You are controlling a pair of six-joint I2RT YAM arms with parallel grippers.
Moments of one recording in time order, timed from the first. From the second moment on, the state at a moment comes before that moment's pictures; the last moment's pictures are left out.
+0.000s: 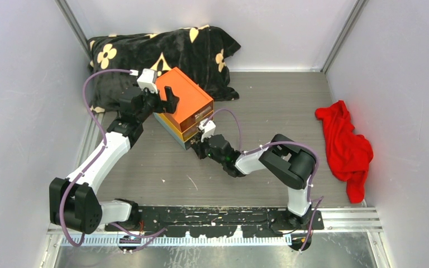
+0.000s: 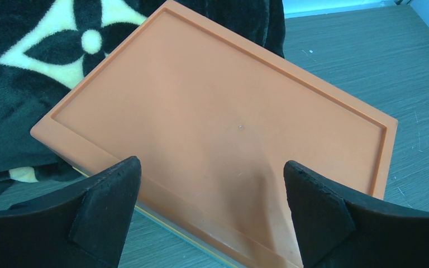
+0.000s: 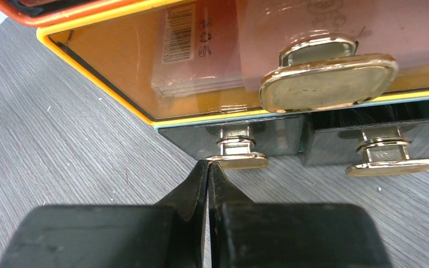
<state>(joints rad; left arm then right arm) -0.25 1.27 0.96 0.08 0.12 -0.13 0.92 1.88 0.78 0.82 0.11 0.30</state>
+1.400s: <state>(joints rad) -0.25 1.09 1.05 -0.25 -0.20 -0.18 0.94 1.04 0.72 -0.19 0.66 0.36</state>
